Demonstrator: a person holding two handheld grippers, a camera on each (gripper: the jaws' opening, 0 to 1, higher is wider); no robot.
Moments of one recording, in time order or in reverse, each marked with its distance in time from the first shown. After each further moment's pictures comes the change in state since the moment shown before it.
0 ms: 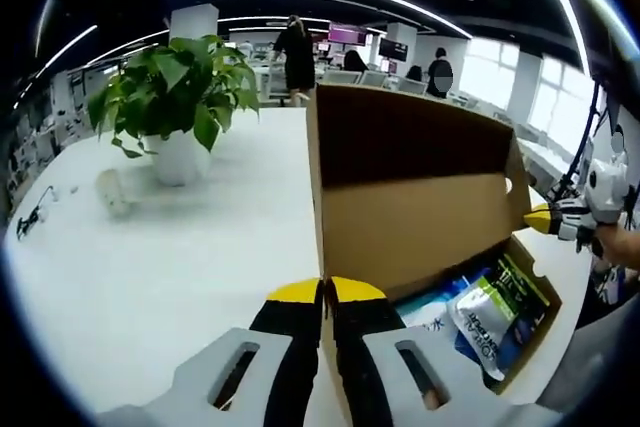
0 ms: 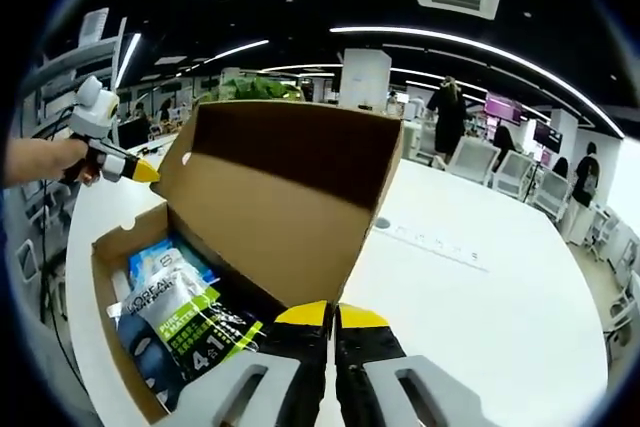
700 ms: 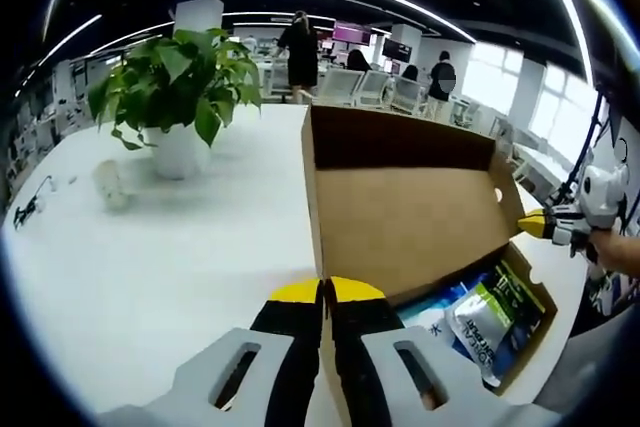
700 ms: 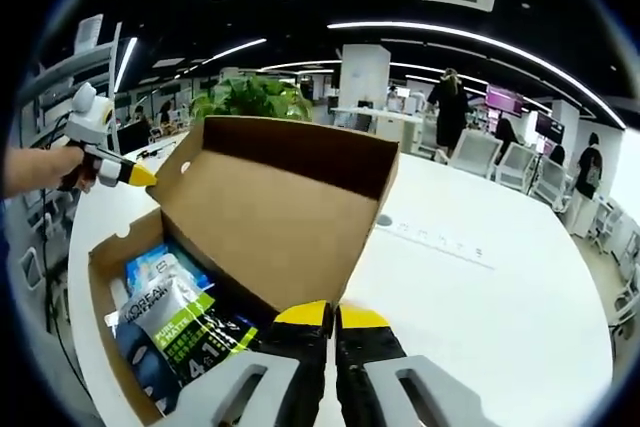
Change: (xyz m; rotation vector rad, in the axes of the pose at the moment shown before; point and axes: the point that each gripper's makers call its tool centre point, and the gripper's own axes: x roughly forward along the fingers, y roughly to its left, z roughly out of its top) left arm 0.001 -0.004 -0.001 -0.023 0.011 0.000; right arm 0.009 -0.004 0.001 0.023 0.020 0.018
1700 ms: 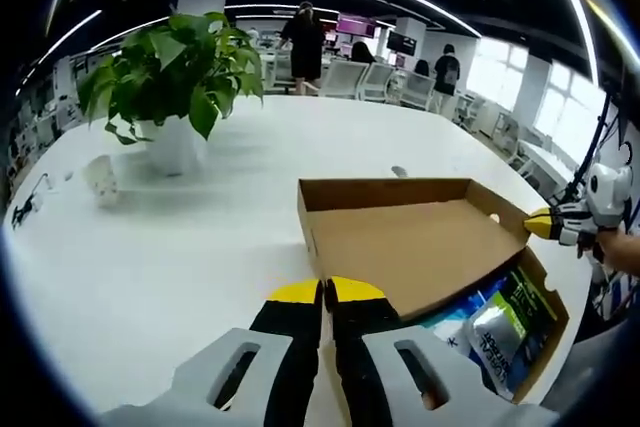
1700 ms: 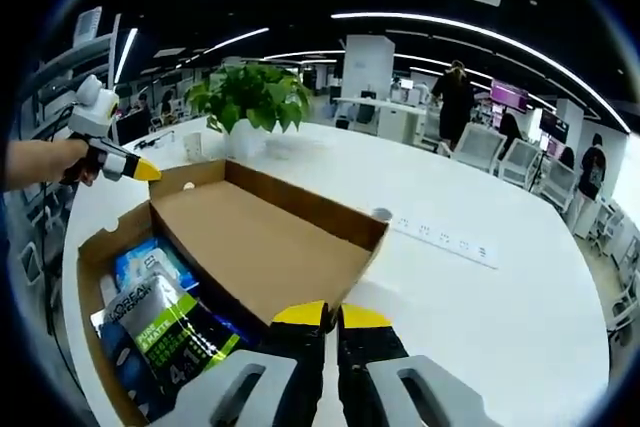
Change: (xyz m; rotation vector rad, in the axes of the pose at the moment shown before) left arm 0.029 0.011 0.003 -0.022 0.036 0.008; right arm 0.020 -0.008 -0.001 -0.016 0.048 0.004
